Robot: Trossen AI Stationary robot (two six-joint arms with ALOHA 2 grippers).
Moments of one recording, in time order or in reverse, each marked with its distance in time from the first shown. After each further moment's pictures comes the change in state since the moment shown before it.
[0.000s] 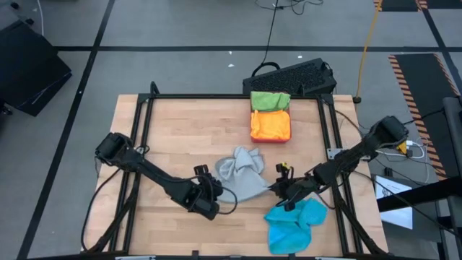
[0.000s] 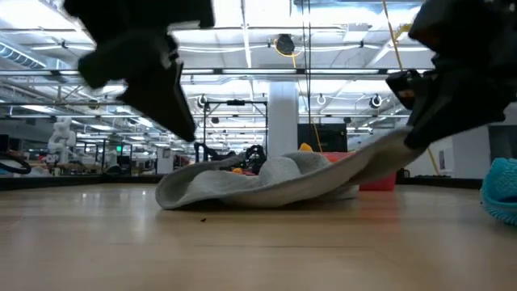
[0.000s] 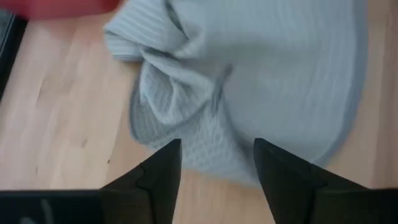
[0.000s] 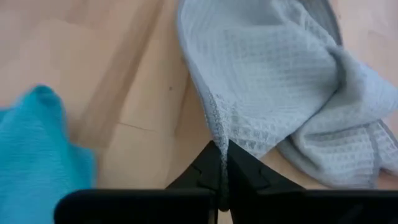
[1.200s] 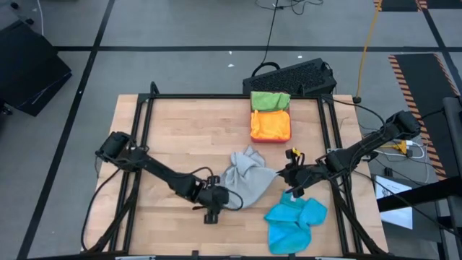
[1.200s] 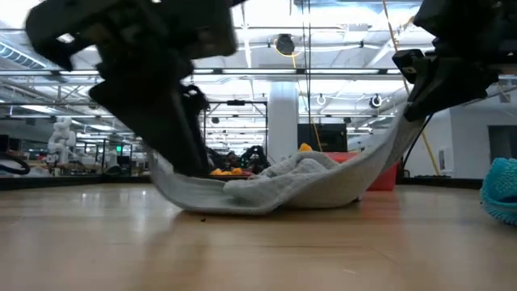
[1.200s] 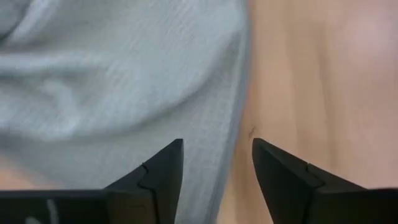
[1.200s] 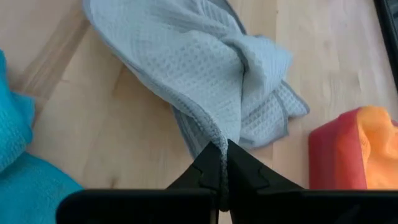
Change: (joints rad) left arm 0.066 0.016 -0.093 0.365 0.498 0.152; right arm -0.077 -0.287 0.001 -0.322 0.053 -0.131
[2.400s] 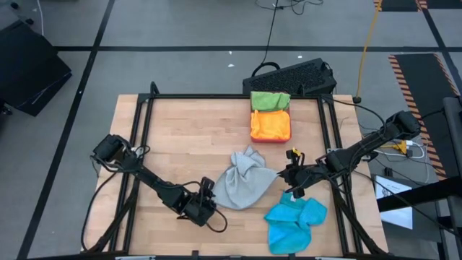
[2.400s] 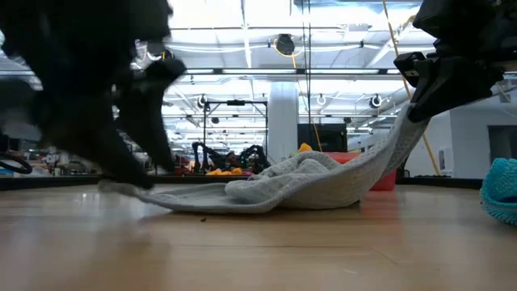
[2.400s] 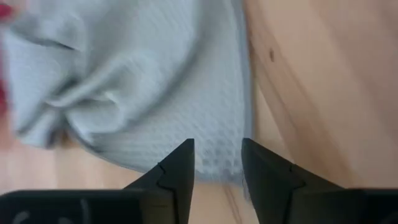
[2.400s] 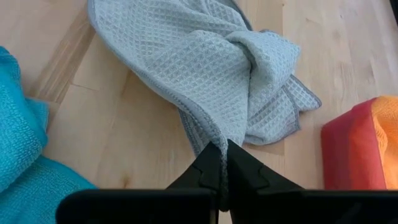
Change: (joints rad) left arm -0.151 -0.032 -0.112 -0.006 -0.346 0.379; right arm 0.000 0.000 0.000 -0.005 -0.029 0.057
